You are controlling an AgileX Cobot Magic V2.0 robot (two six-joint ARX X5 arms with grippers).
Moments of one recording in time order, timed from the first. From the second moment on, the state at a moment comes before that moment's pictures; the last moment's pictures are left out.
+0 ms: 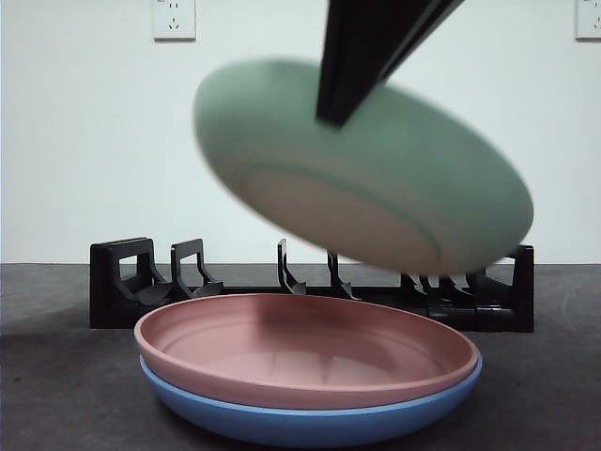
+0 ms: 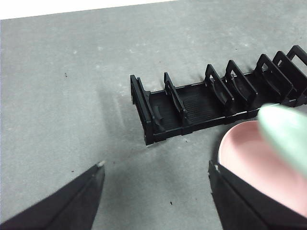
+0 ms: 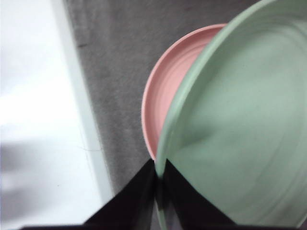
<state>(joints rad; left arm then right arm) -0.47 0.57 1.01 -0.96 -0.13 -0.12 1.18 1.32 1.13 -0.92 0.05 -0.12</state>
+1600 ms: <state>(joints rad) -0.47 0.57 1.01 -0.91 -0.13 -0.12 1.02 1.27 1.18 -0.83 0.26 -0.02</state>
